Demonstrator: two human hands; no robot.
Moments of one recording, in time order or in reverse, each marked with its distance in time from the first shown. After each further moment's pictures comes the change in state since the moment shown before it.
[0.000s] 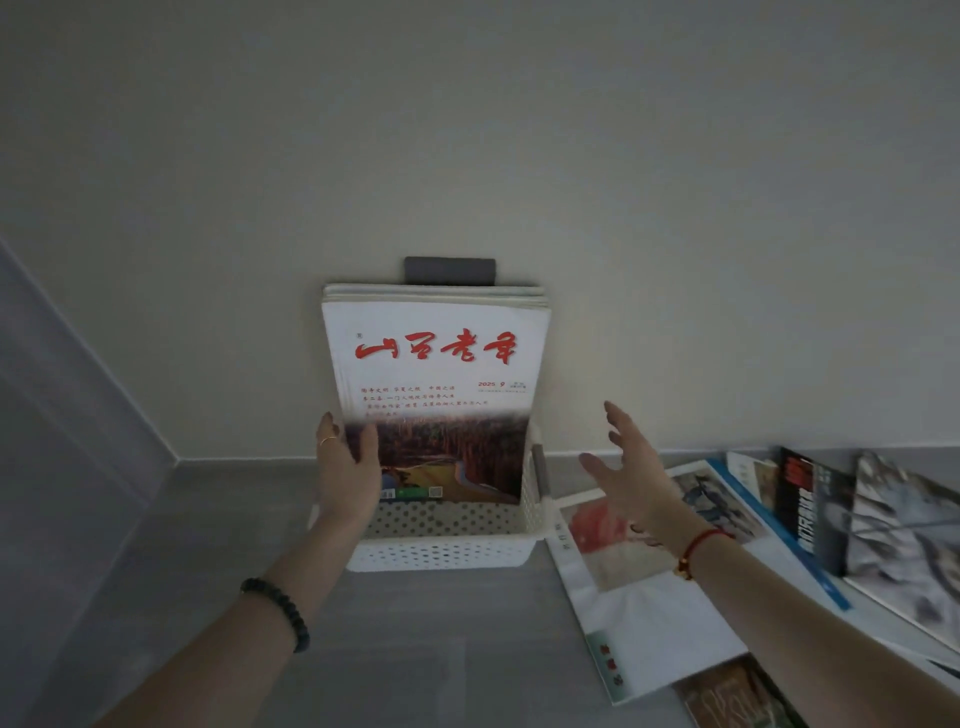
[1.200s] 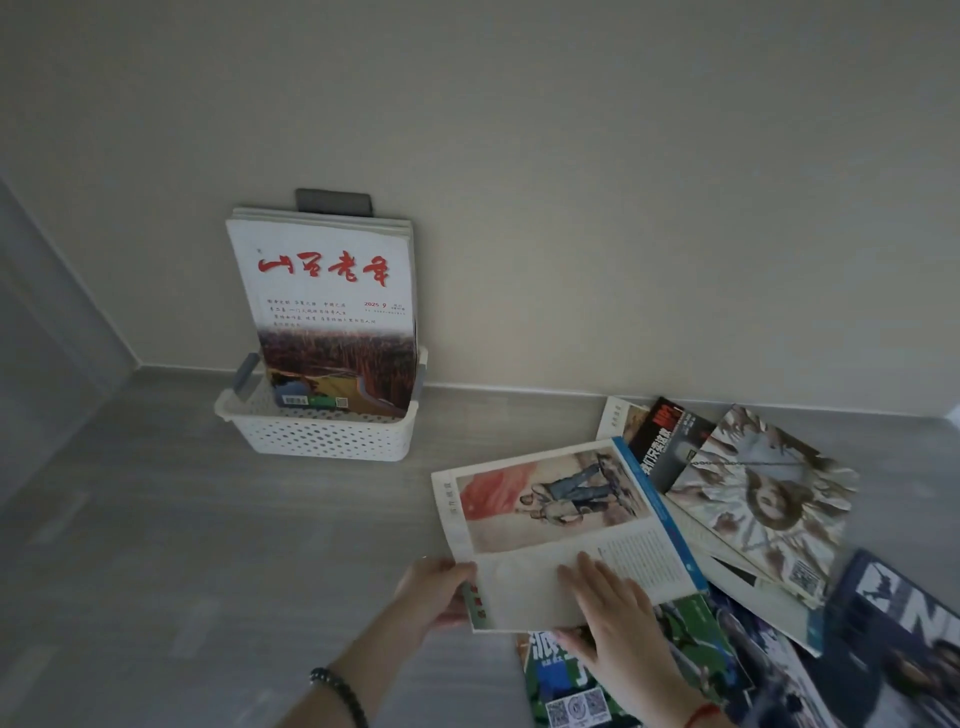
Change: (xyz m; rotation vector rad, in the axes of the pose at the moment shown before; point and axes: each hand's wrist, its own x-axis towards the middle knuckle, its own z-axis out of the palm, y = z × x) left_hand -0.270 -0.040 0.151 -0.029 -0.391 -0.704; right_hand -0.200 0.185 -0.098 -0.857 -0.359 -0.269
